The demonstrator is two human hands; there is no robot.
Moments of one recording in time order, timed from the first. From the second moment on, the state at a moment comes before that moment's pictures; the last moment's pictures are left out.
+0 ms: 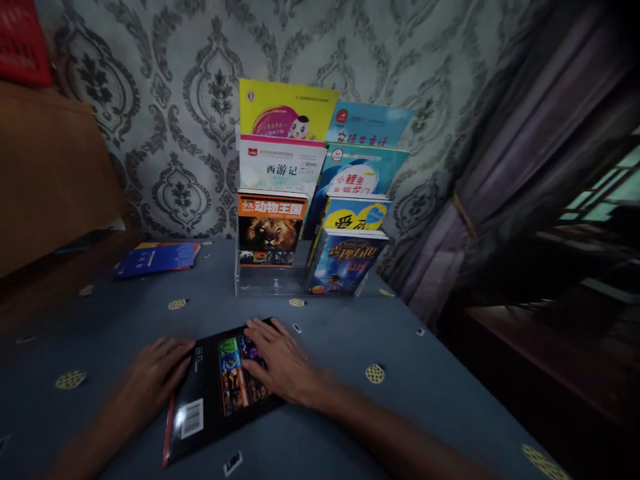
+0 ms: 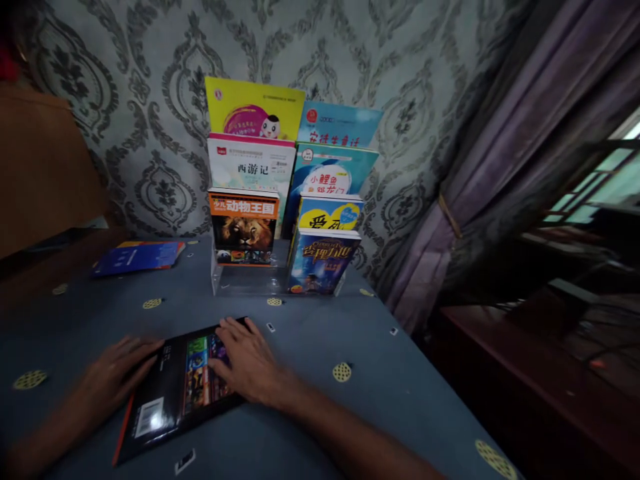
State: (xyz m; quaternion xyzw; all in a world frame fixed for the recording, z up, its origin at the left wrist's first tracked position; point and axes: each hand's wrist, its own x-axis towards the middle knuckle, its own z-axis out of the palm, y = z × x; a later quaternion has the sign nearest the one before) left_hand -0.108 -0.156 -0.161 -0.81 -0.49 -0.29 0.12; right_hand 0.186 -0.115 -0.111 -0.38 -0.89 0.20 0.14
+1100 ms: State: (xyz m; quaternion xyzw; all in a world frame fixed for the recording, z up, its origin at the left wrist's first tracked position) left_hand -0.037 -0.128 -0.173 -0.83 -0.52 -0.13 0.12; right_hand 0.194 -0.122 -0.116 -0.44 -0.86 0.17 0.20
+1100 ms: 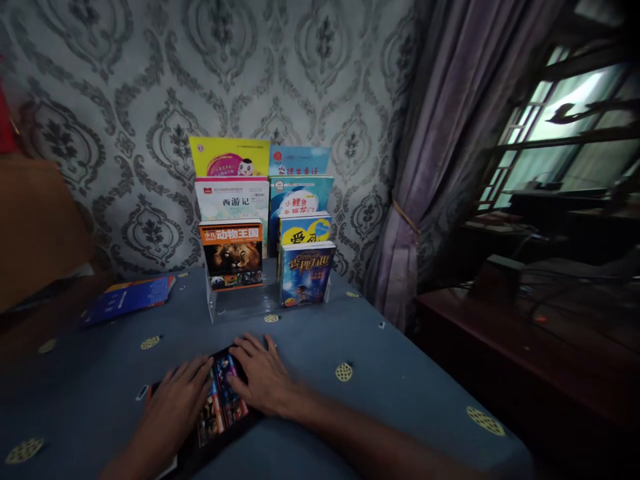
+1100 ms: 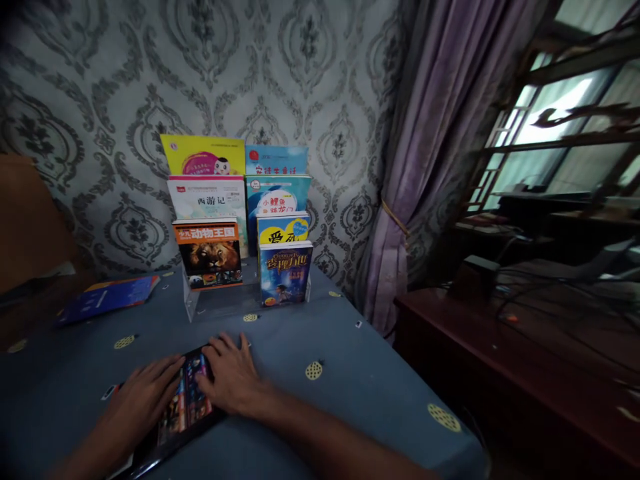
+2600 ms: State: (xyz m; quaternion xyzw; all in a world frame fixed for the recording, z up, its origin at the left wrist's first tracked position) left_hand -0.082 -0.227 -0.132 -0.79 -0.57 -0.22 0.00; right_hand 0.184 -0.216 -0.115 -0.51 -0.84 0.05 0.17
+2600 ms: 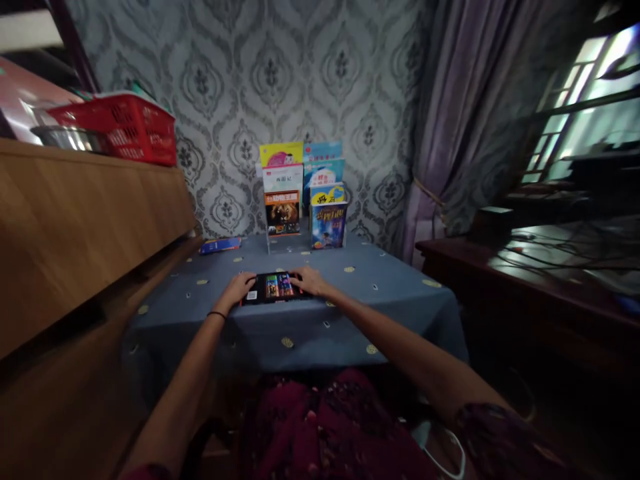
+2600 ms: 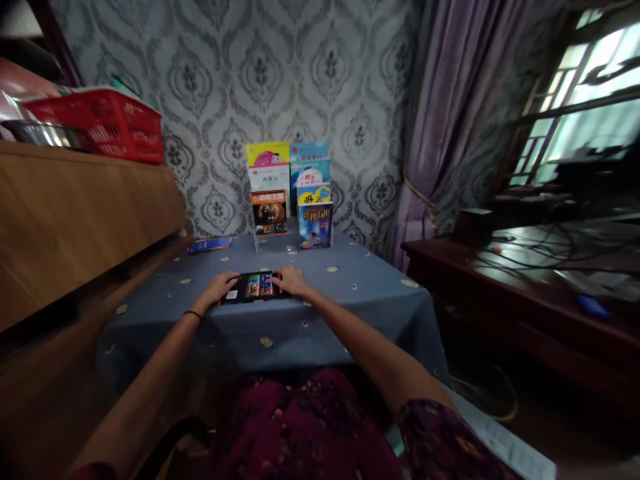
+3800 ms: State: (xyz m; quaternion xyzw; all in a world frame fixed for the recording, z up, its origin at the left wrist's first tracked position) left_hand -0.083 -0.342 -0.178 -0.80 -0.48 -0.29 0.19; right_hand 0.210 -0.300 -0.176 -0.38 -0.87 -0.09 0.30
